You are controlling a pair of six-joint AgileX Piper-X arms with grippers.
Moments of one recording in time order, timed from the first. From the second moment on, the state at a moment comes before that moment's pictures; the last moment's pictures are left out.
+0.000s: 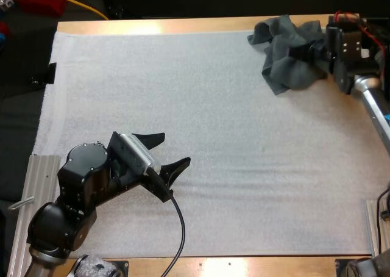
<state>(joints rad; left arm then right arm) -0.38 0.69 -0.79 0.64 0.48 -1.77 0.14 1.75 -1.37 0.39 0.00 -1.68</state>
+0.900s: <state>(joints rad) -0.38 0.69 -0.79 0.64 0.48 -1.77 0.47 1.37 -1.37 0.45 -0.07 -1.74</state>
